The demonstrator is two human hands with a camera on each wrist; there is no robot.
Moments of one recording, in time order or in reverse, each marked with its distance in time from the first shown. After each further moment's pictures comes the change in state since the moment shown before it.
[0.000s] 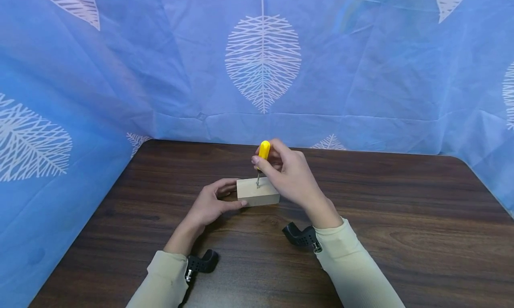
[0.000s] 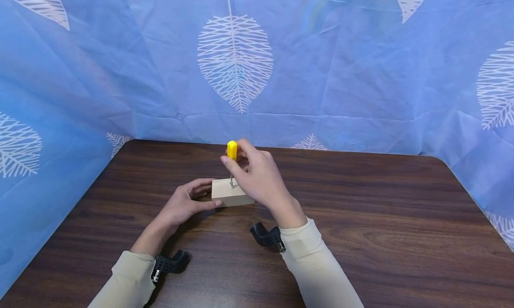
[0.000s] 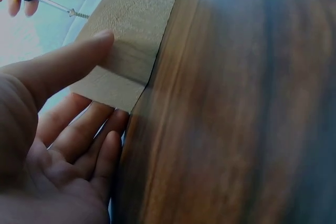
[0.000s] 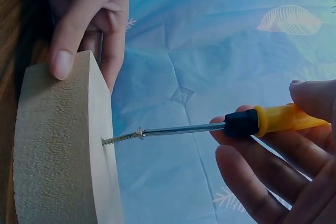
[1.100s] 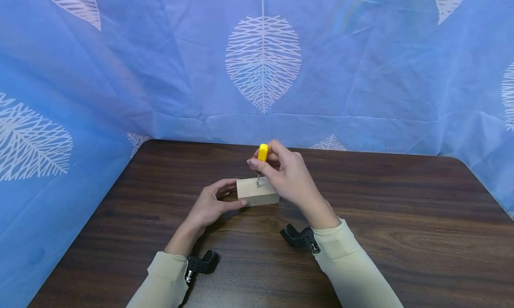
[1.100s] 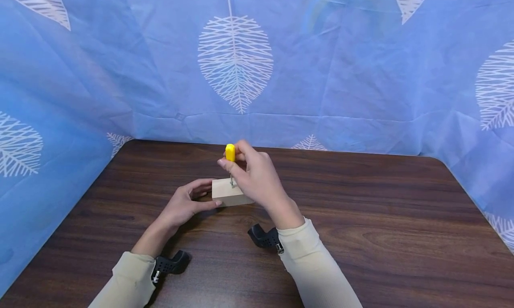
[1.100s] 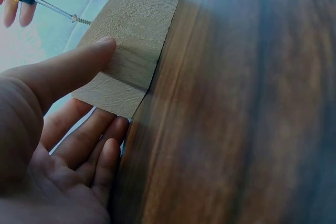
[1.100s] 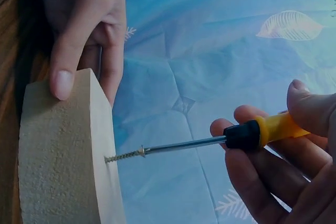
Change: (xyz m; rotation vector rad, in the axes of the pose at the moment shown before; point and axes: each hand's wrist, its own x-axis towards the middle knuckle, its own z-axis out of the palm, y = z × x) left_hand -0.001 0.000 0.003 0.001 0.031 -0.011; right_hand 0.000 -0.001 0.004 -0.022 0.022 -0.004
